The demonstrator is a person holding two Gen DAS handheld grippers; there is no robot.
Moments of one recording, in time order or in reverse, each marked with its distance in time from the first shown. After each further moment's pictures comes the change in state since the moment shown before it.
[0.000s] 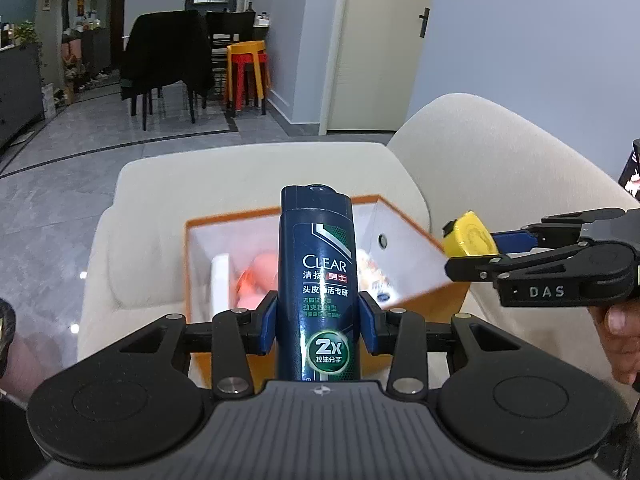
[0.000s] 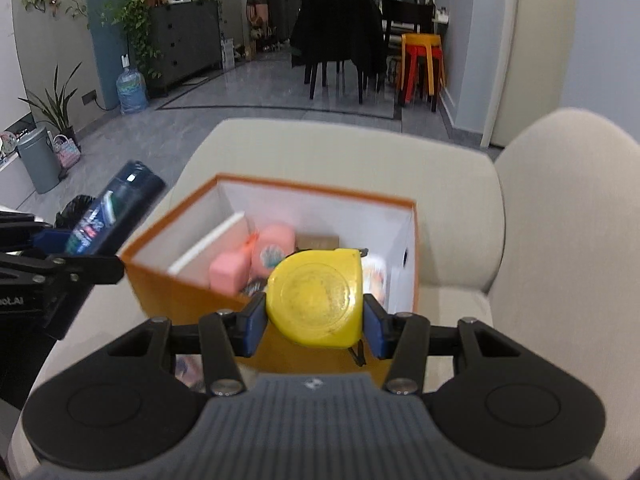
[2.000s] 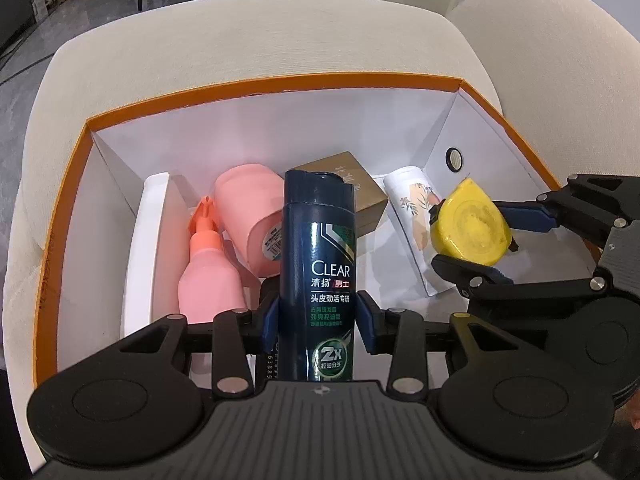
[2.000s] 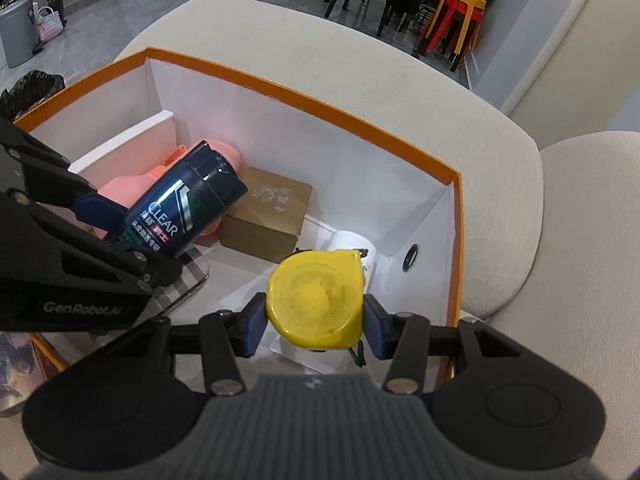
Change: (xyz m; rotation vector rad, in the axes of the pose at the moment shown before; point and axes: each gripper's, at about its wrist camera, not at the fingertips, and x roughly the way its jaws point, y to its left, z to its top) left arm 0.183 0.015 0.002 -0.090 0.399 0.035; right arm 0.185 -0.010 0.011 -0.249 0.260 -0.111
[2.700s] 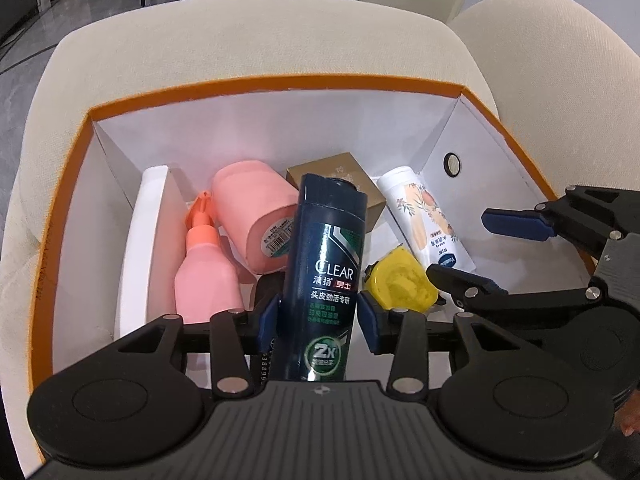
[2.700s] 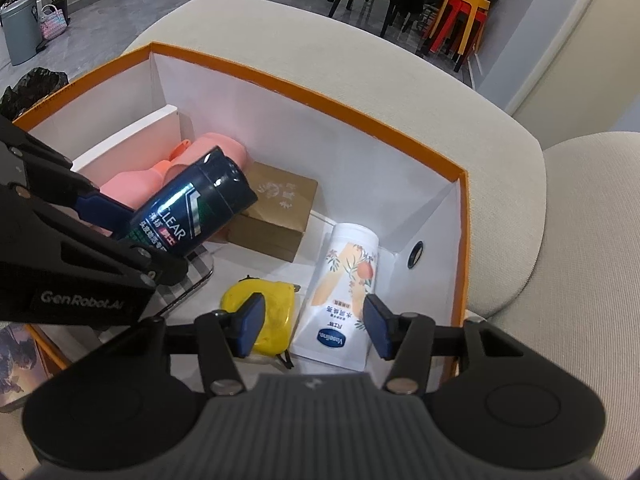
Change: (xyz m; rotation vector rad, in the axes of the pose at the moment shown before) left arm -0.005 0.005 -0.004 -0.027 -0.018 -0.020; right arm 0.001 0.003 -0.002 0.001 0.001 0.005
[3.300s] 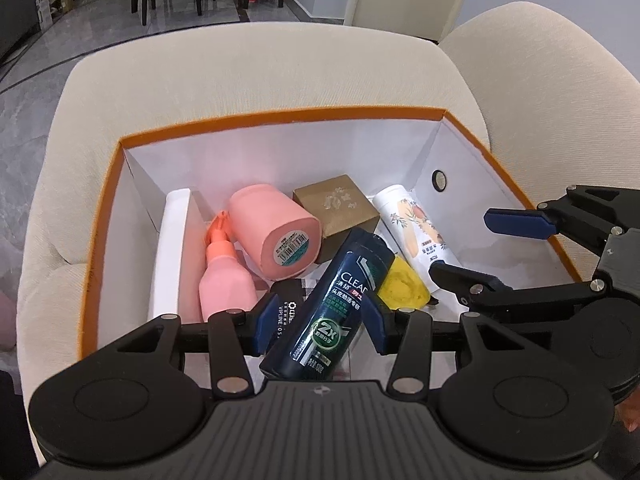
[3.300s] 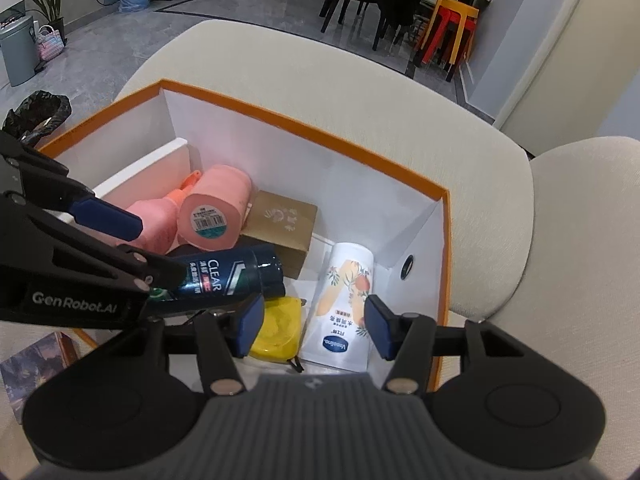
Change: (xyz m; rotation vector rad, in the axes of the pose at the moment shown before) left arm -0.033 -0.003 -0.007 0.027 -0.066 0.014; right arm -0.033 0.001 0.005 0.030 -0.047 0.002
